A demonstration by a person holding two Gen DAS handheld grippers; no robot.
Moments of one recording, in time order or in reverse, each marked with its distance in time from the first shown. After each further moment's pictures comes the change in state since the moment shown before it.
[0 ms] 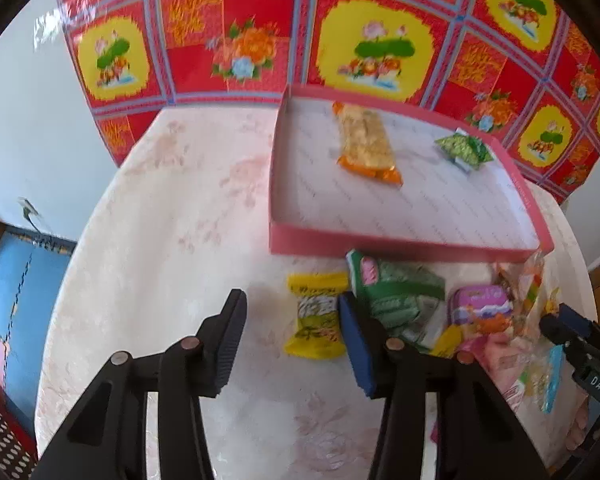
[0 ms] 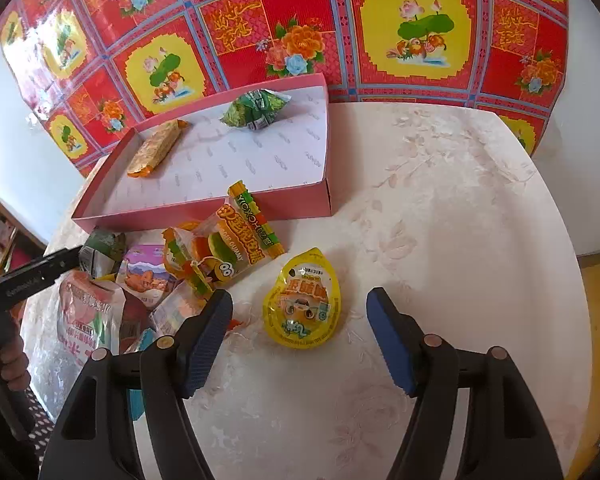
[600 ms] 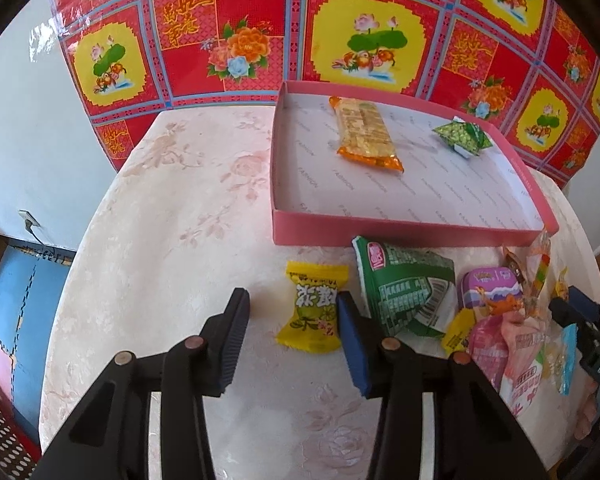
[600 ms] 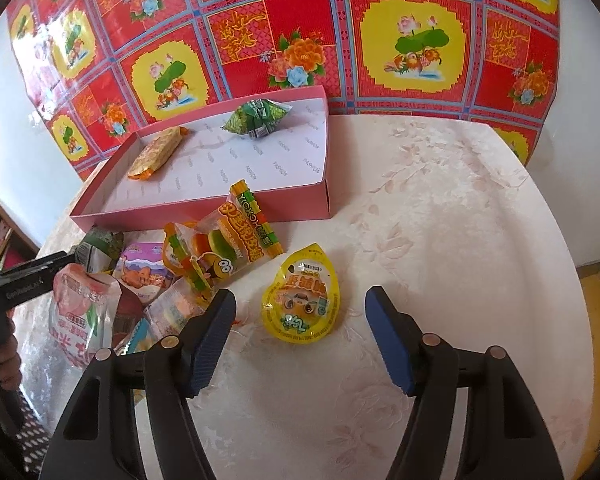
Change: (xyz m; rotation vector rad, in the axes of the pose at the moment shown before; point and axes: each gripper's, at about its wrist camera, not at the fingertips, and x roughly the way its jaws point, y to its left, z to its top) left arm -0.003 0.000 -0.005 0.051 -0.024 0.014; right arm -0.003 0.005 -0.012 -0.033 -0.083 -0.044
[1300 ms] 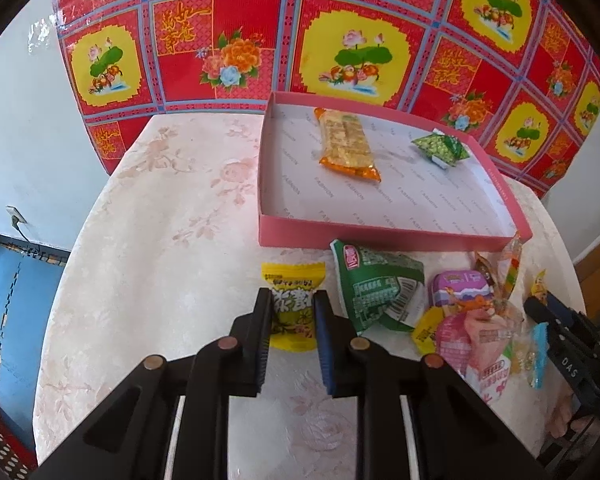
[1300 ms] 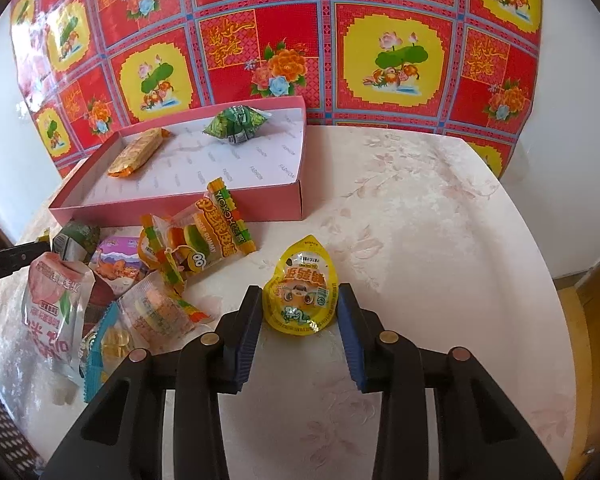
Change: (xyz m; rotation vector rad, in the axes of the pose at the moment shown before) left arm -0.017 0.004 -0.001 -0.021 -0.018 -0.078; right arm -0.004 -0.002 -0.008 -0.020 -0.046 -0.093
